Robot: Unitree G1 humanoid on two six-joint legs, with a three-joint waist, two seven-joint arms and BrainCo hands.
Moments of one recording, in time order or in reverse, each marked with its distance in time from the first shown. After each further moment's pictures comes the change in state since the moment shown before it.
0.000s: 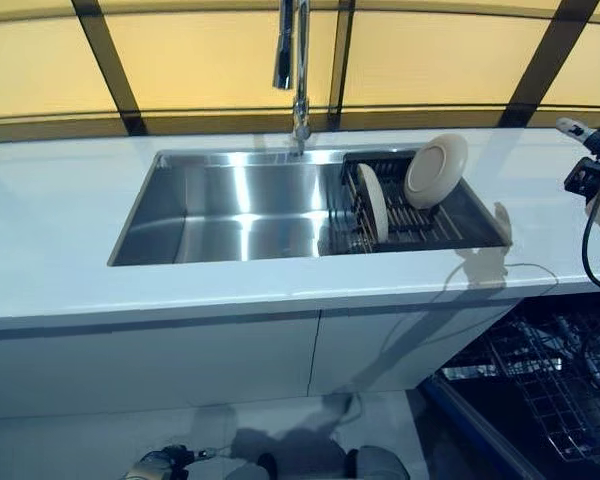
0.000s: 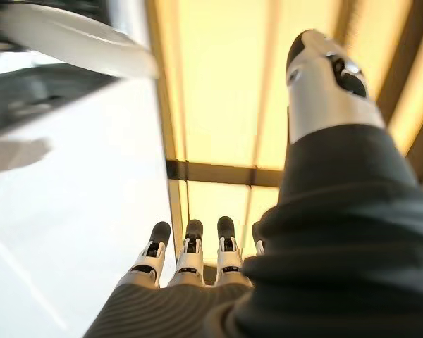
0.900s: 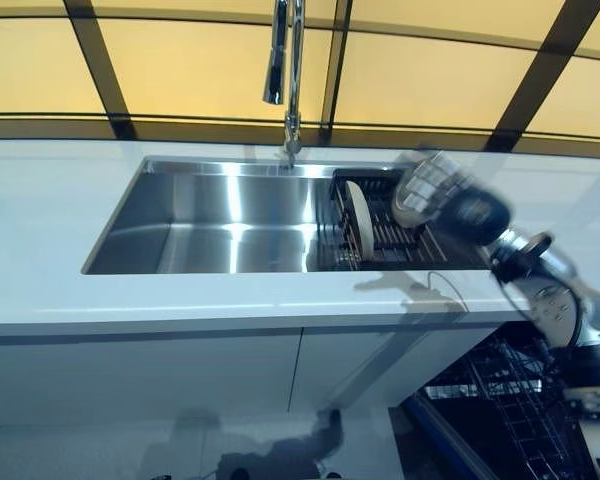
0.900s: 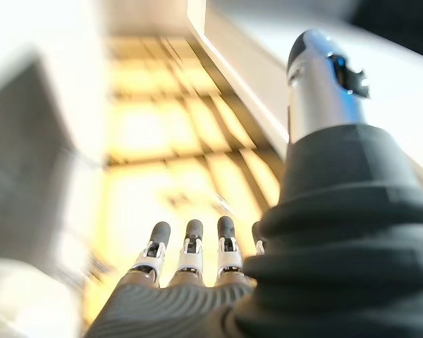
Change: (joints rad) left arm 0.123 -0.021 0.101 0.058 0.082 -0.145 0.005; right arm 0.449 0.186 -0.318 -0.608 0.413 -0.173 0.689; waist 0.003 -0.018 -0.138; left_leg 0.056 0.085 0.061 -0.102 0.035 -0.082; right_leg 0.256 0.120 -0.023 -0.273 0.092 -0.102
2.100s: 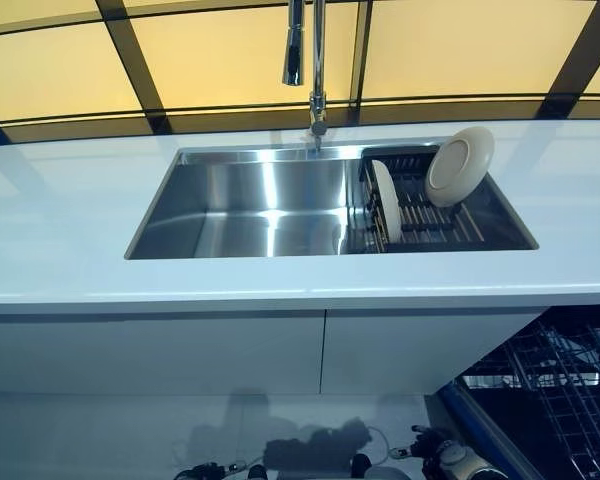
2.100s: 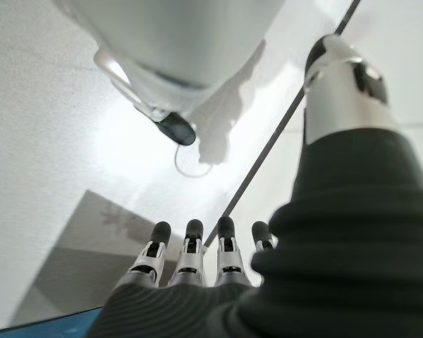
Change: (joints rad) left arm -0.068 -0.123 -0.075 0.011 -0.052 0.077 0.046; right arm 0.439 0.476 0.484 0.874 -1.346 -0.040 -0.329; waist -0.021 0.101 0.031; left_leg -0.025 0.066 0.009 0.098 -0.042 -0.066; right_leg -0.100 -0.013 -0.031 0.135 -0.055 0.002
